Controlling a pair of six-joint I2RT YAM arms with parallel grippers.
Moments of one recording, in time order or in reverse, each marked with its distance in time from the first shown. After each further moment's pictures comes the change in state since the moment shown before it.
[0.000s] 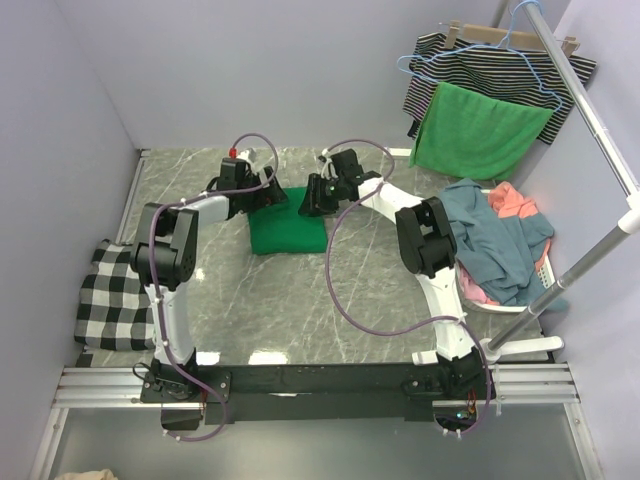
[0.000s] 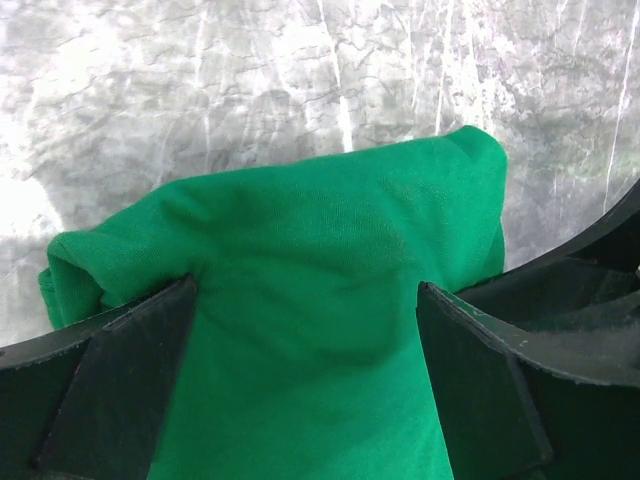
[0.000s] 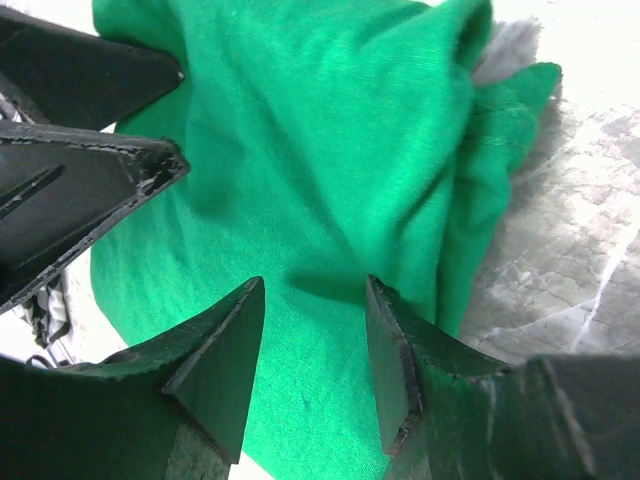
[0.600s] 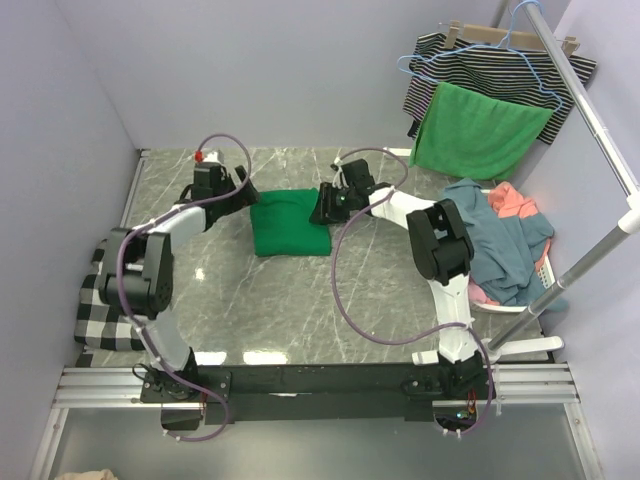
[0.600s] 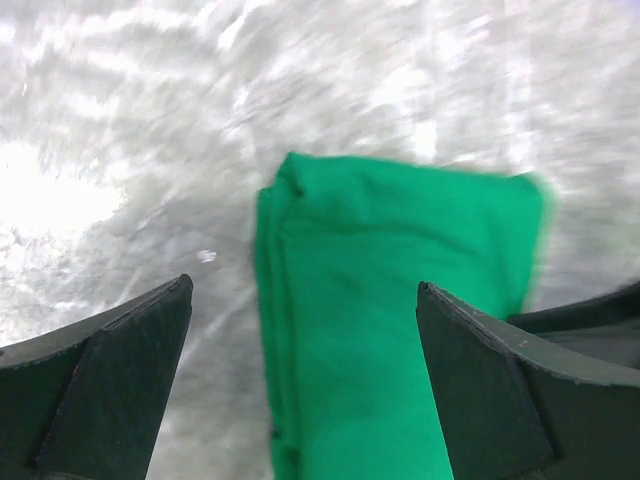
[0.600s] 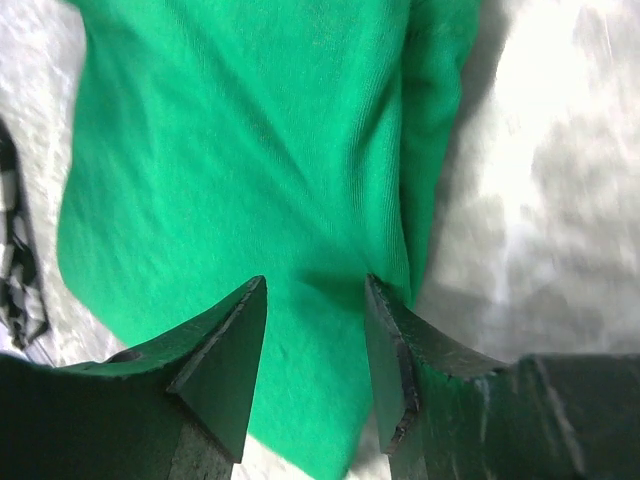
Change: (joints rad) left arm 0.068 -0.283 -0.225 -0.020 -0.161 -0.035; right arm -0.017 -0.164 -0.287 0.126 0.056 0.018
